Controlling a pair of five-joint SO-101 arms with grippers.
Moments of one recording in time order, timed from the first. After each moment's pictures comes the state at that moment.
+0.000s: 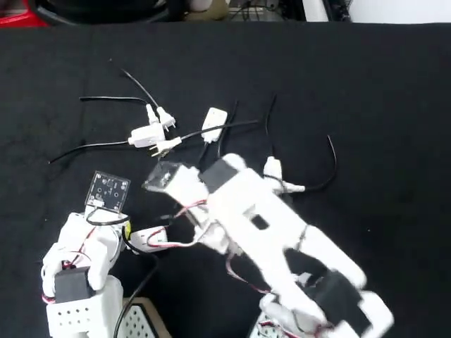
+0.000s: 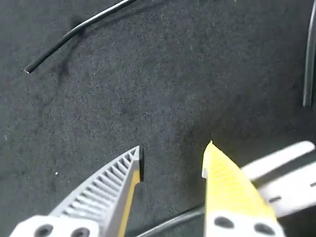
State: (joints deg) left arm -14.6 -102.2 89.6 71.7 -25.9; right arm -38.2 -18.8 32.0 90.6 20.6
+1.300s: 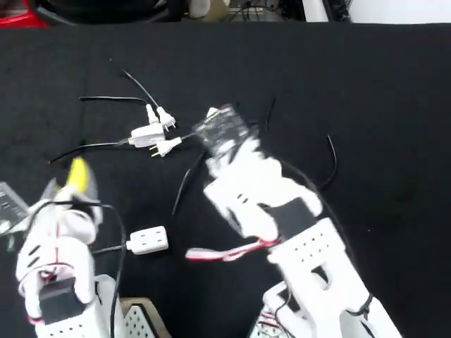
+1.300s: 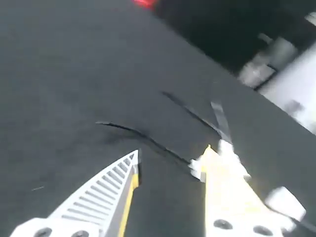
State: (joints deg) left arm -20.3 -102.2 76.4 58.5 23.5; right arm -31.5 -49.5 49.1 57.9 11.6
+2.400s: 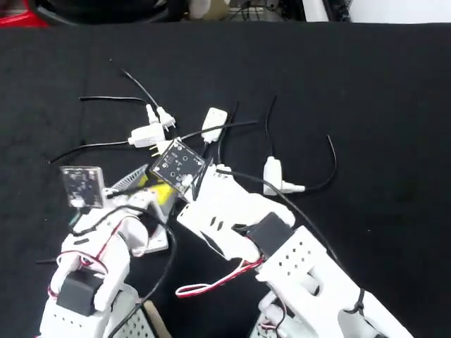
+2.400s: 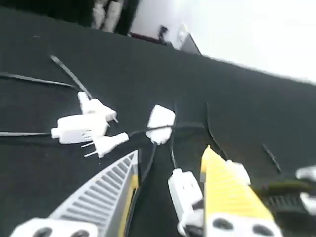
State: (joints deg) left arm 14.3 -101.8 78.7 50.9 17.8; right arm -43.0 -49.8 53.4 52.4 13.2
